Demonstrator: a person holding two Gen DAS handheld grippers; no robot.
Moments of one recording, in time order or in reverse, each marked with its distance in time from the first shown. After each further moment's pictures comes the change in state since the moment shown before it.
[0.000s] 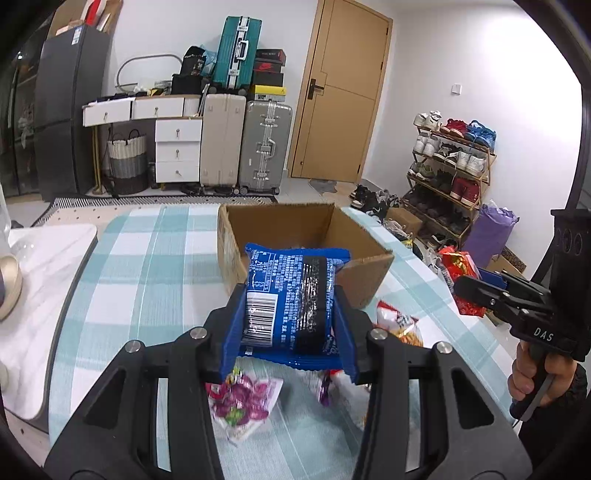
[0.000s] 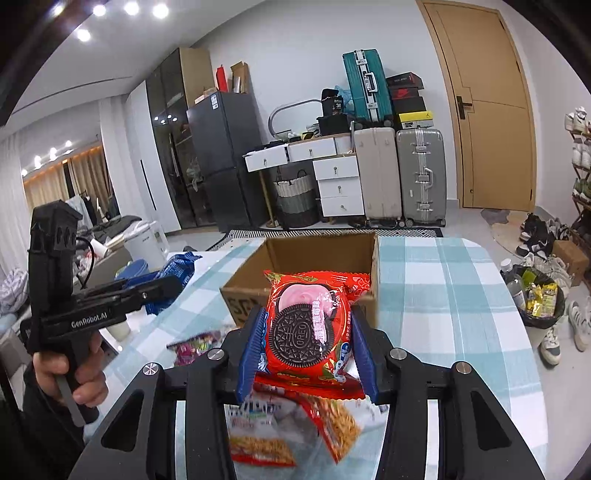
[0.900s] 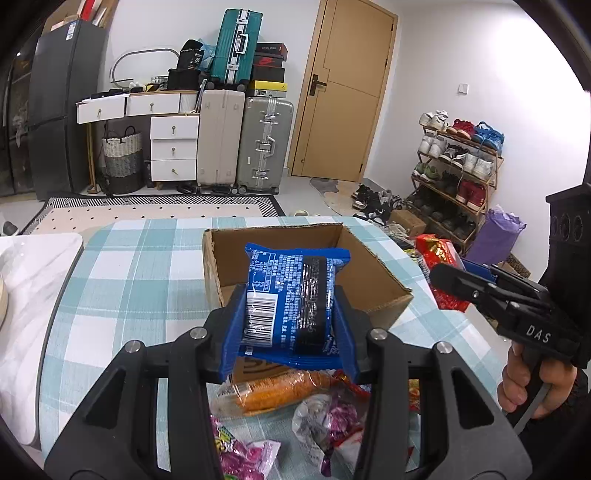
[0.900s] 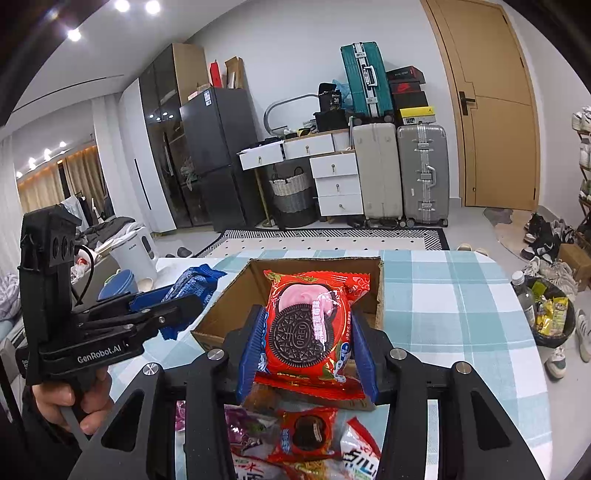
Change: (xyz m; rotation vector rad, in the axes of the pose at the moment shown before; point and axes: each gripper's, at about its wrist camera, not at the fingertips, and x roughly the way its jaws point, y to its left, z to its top) left arm 0.083 0.003 0.049 -0.012 0.028 0.004; right arm 0.075 -0.014 0.045 0.010 0.034 0.001
